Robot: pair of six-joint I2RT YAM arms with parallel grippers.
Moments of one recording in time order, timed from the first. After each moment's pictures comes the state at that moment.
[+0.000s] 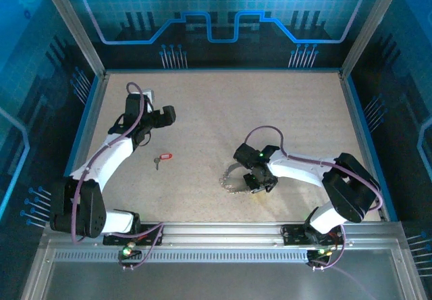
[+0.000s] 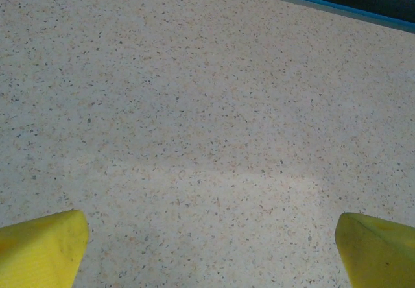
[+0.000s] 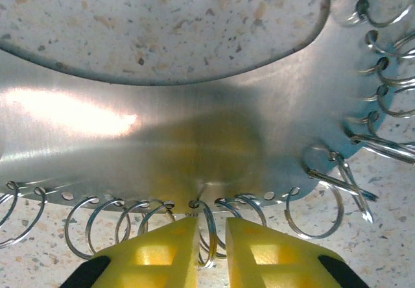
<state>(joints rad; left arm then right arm) -0.10 1.35 0.91 -0.22 0.00 -0.33 0.82 1.54 0.85 -0.85 0.07 0.49</state>
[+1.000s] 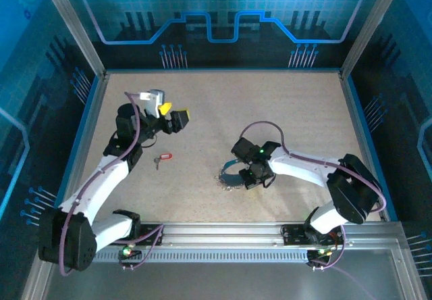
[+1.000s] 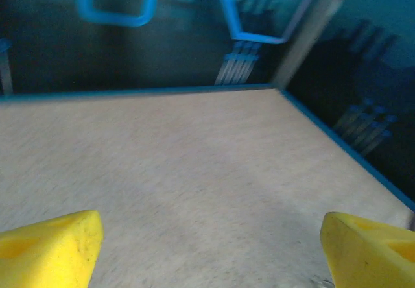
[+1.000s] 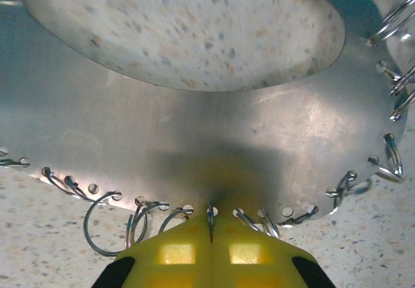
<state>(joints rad) -0.18 1.10 0.72 0.19 0.48 -0.25 0.82 1.51 0.92 -0.84 0.04 0.40</state>
